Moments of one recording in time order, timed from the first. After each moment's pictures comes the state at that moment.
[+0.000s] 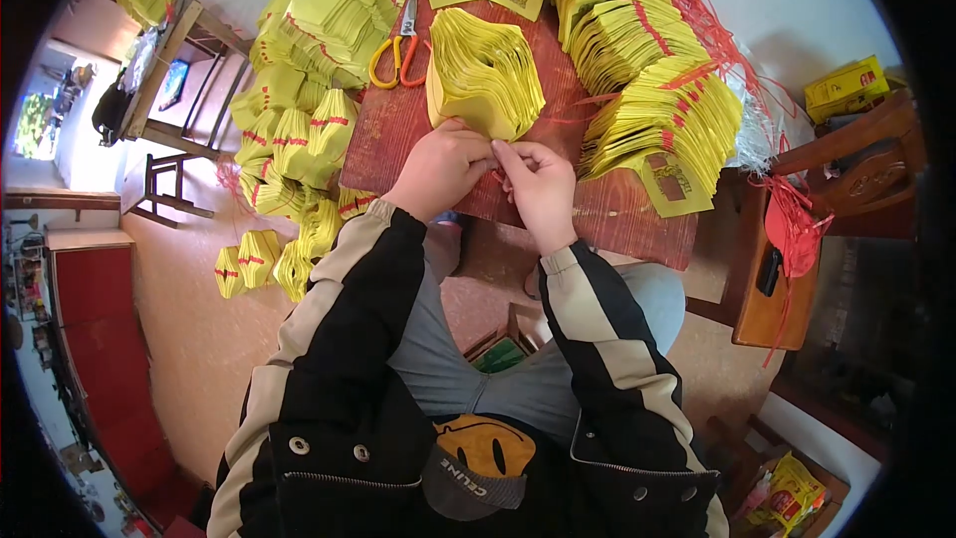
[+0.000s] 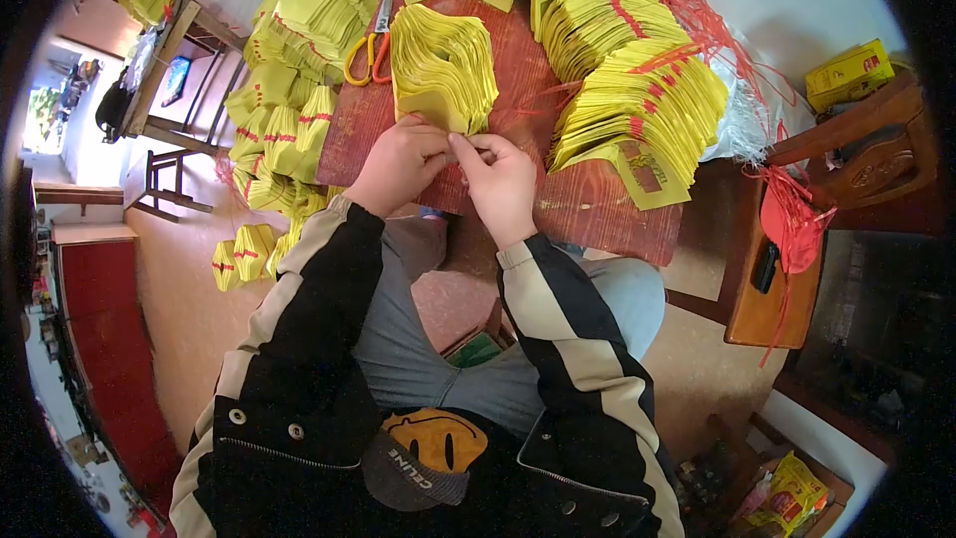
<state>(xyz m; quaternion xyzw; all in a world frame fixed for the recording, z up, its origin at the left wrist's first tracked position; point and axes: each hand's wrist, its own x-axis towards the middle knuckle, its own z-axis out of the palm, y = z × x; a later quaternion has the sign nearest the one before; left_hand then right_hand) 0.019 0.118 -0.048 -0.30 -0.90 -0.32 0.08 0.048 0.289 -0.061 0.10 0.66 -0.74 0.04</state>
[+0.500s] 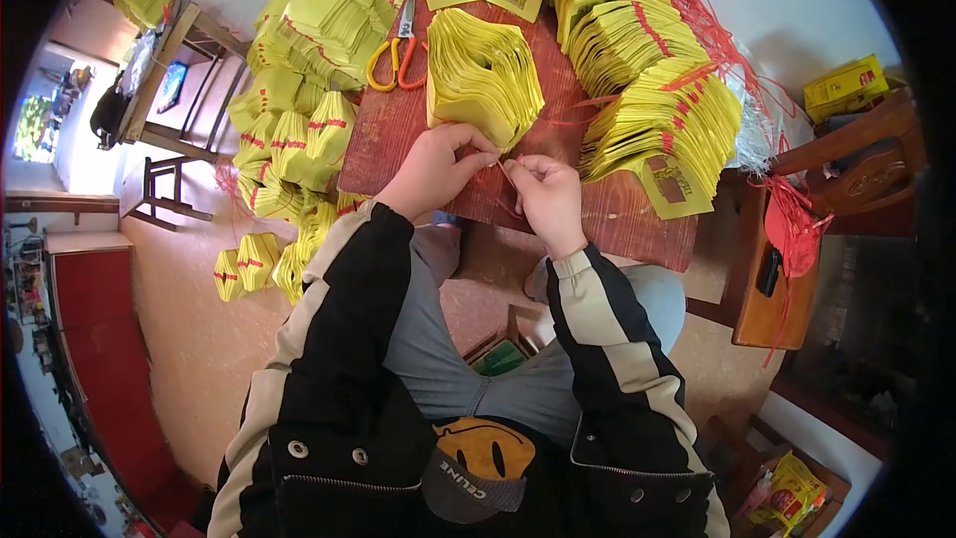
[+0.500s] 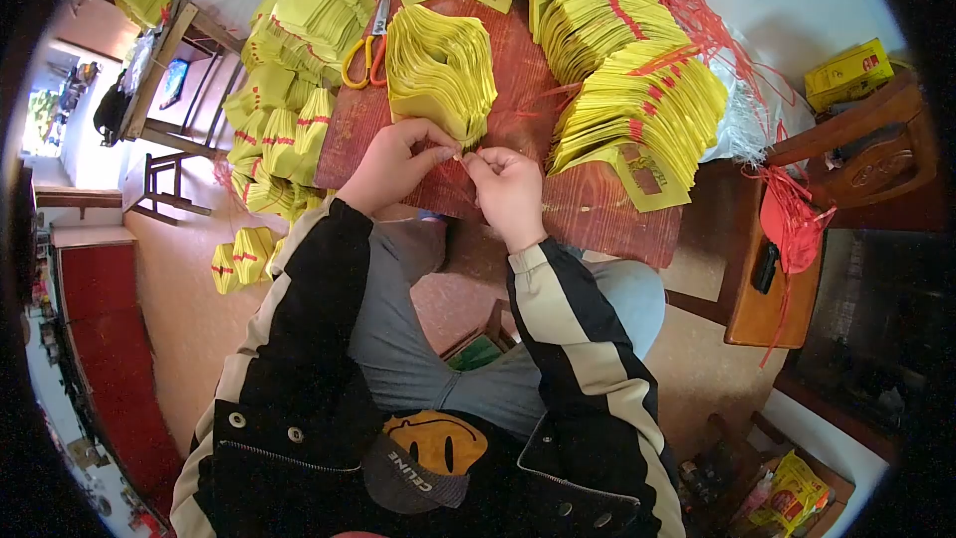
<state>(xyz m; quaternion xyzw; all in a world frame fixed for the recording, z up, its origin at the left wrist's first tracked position) 0.020 0.117 -0.031 -0.15 -0.86 -0.49 -0.04 0.053 0.306 -0.065 0.11 0.67 -0.73 0.08</state>
